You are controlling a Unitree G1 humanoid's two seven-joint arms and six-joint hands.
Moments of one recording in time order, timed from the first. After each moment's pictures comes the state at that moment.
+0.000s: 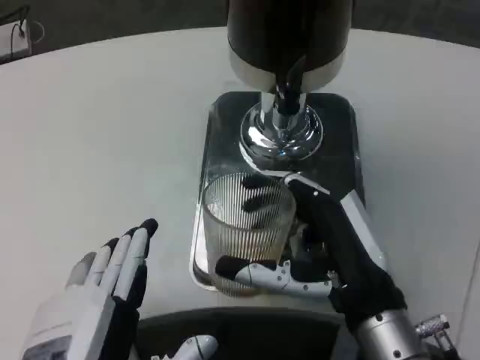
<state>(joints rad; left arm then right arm) 0.43 0.17 -0.04 -0.74 0.90 0.01 -0.05 -0.26 -0.08 0.20 -0.06 -0.32 -0.22 -0.05</state>
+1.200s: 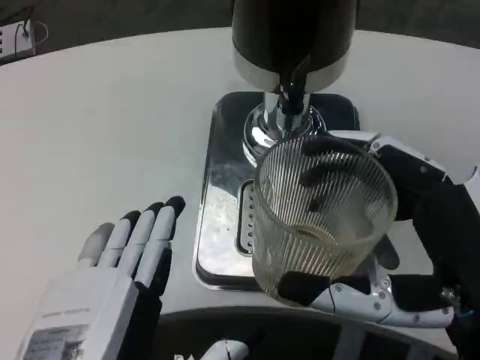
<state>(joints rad) 0.46 0.15 -0.07 -0.91 1.03 -0.04 -0.12 0.05 -0.20 0.04 -0.70 -0.18 -0.19 0.12</state>
